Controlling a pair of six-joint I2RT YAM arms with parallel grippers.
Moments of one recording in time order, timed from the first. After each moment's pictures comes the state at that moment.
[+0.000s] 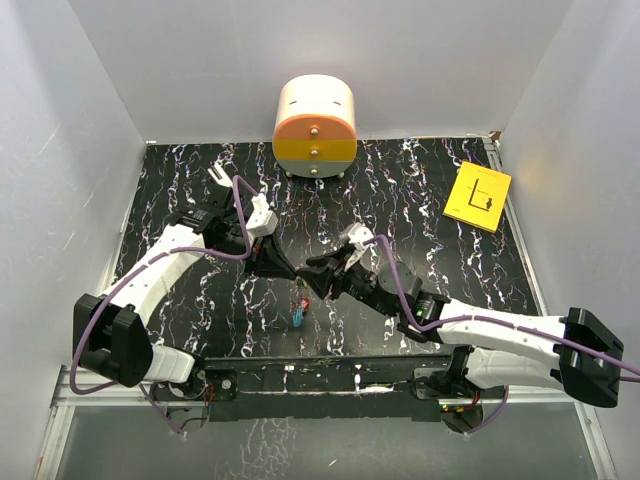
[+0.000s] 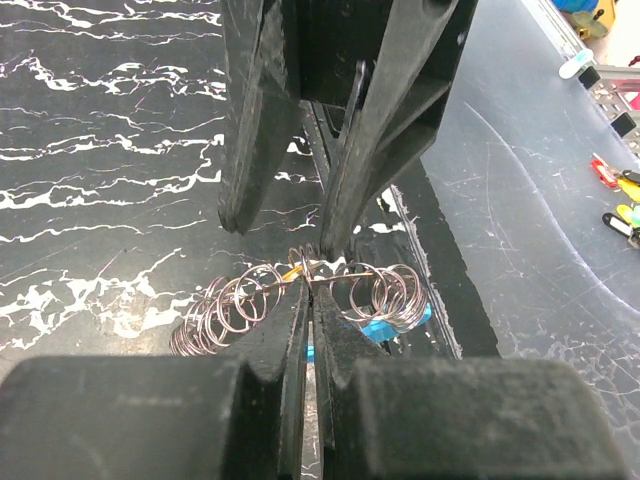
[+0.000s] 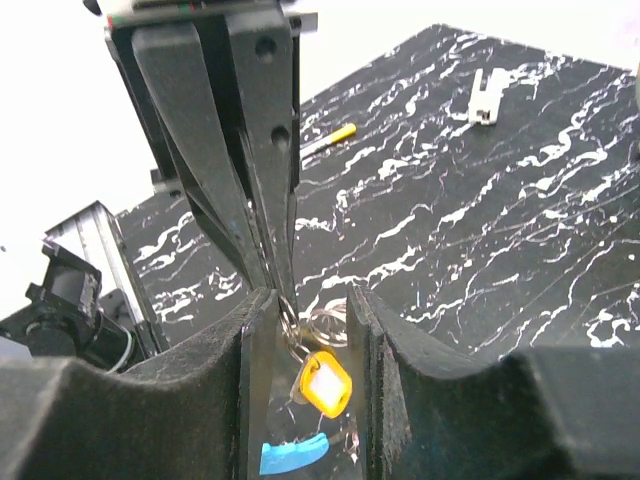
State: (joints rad) left arm -0.37 1.37 1.09 -0.93 1.36 0.98; right arm 1.08 1.08 0.57 0.54 0.12 0.25
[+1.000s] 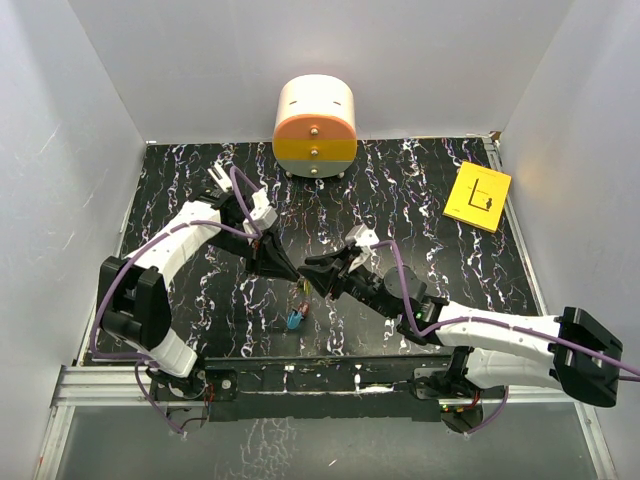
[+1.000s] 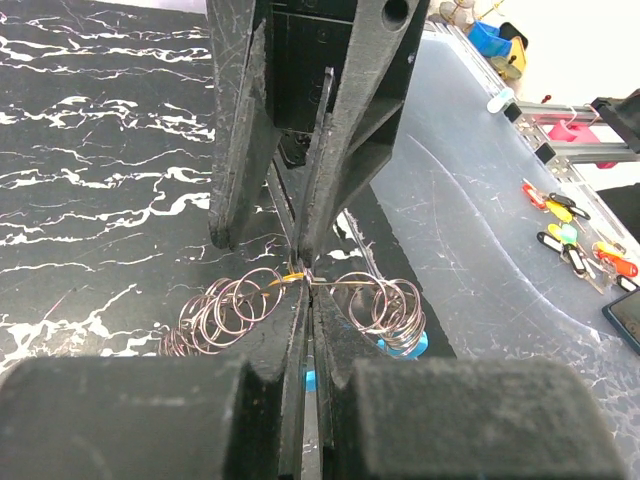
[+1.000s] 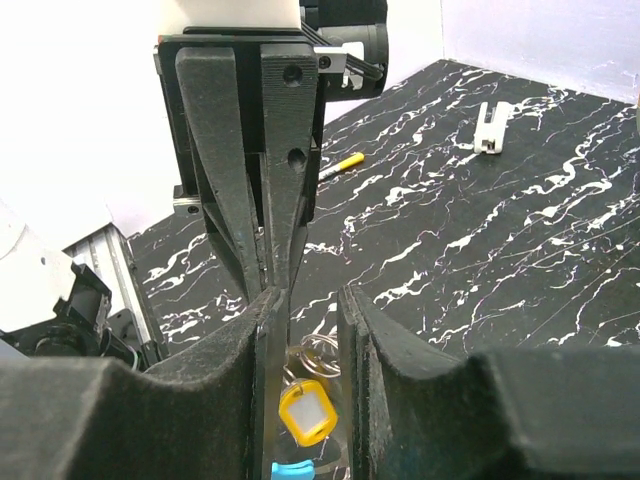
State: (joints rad) left arm -0.37 1.59 1.25 -1.46 1.48 1.50; right arm 1.08 1.09 0.52 0.69 0.11 0.24
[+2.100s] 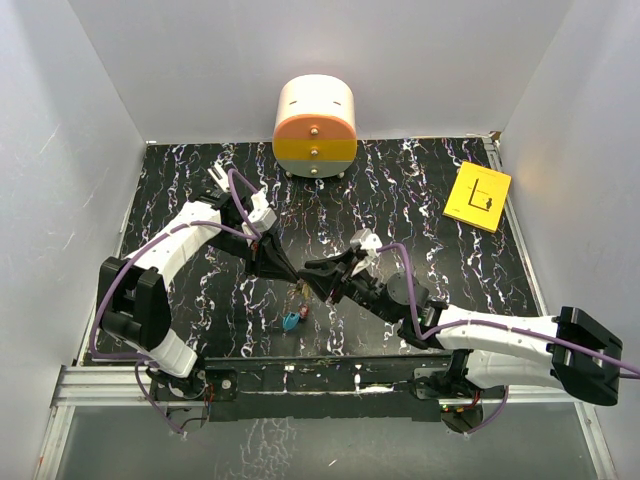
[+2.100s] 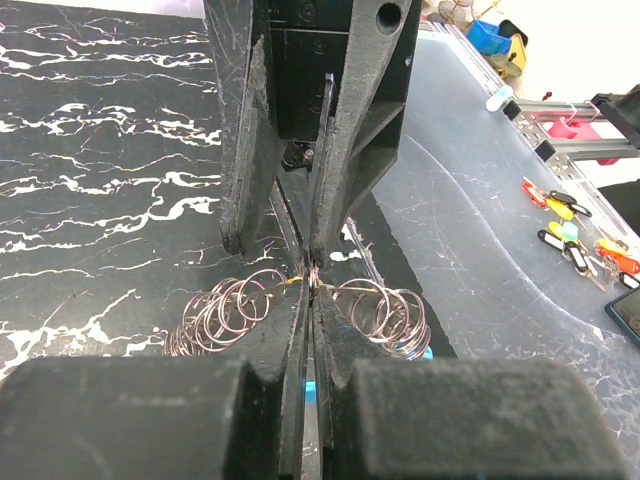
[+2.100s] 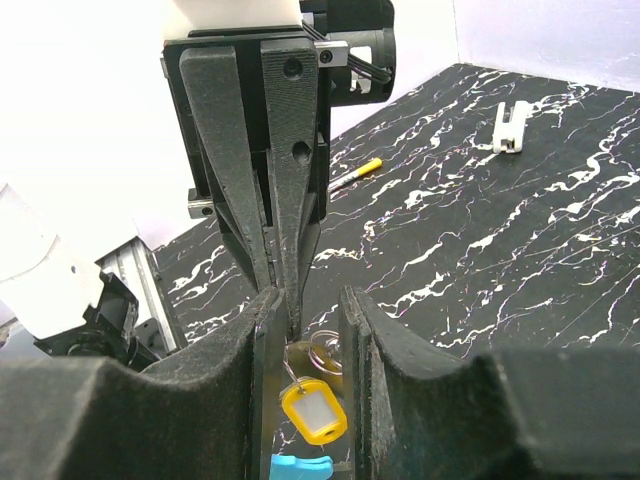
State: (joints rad) left arm -0.37 1.59 1.25 -1.52 1.49 1.56; right arm 1.10 1.09 0.48 0.77 0.12 0.29
